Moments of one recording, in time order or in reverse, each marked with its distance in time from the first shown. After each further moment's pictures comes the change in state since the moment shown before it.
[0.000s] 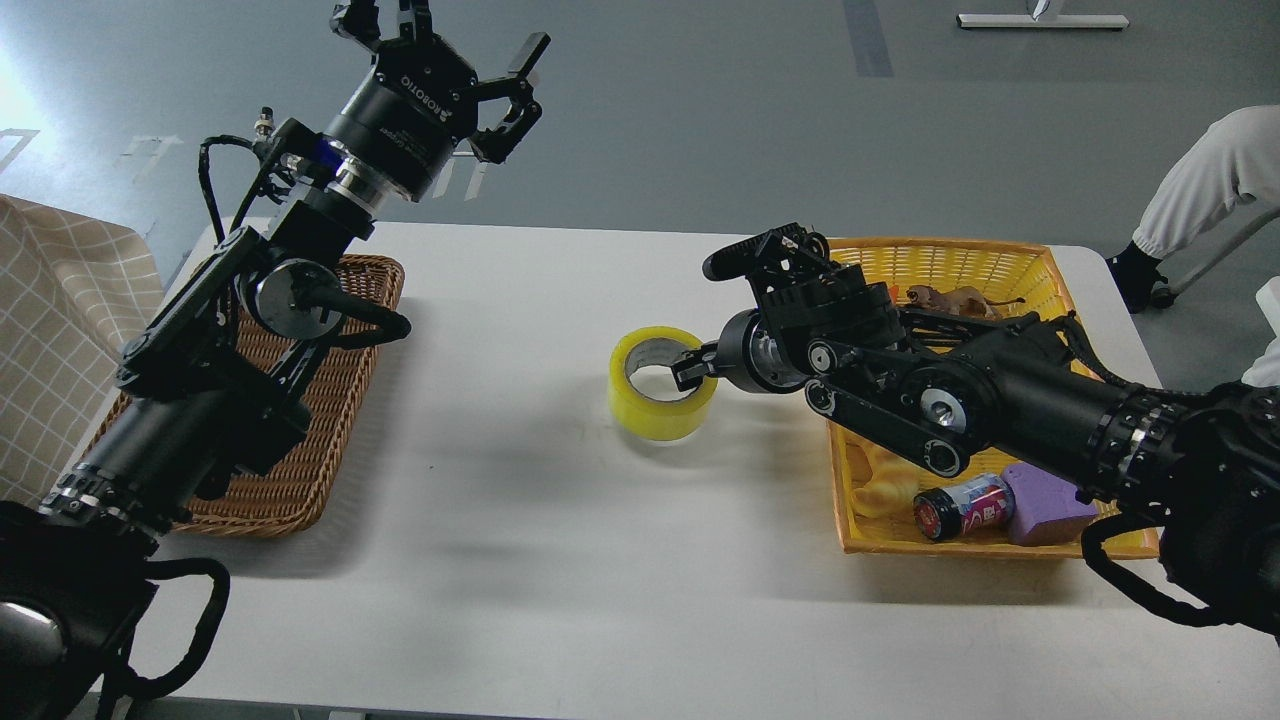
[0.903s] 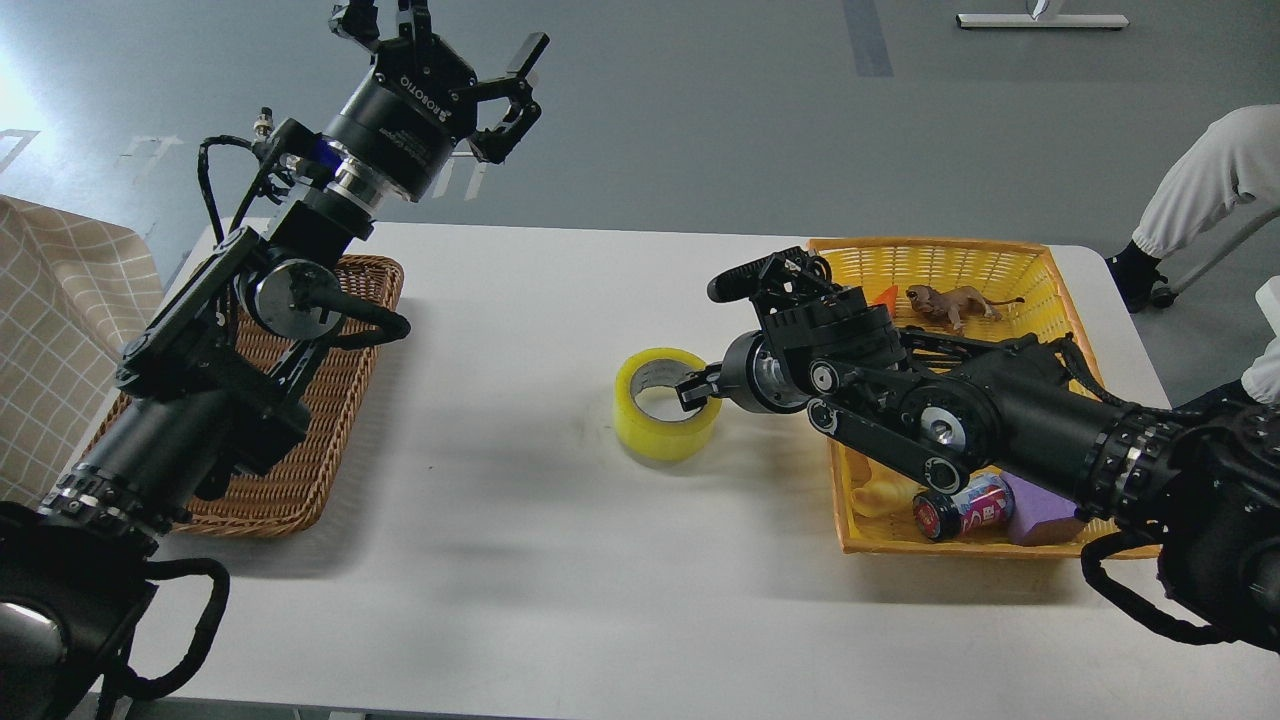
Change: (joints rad) left arm 0.002 -0.002 0.000 0.000 0.000 0.000 -0.001; right arm -0.039 0.000 0.000 -0.001 -0.005 0.000 0.000
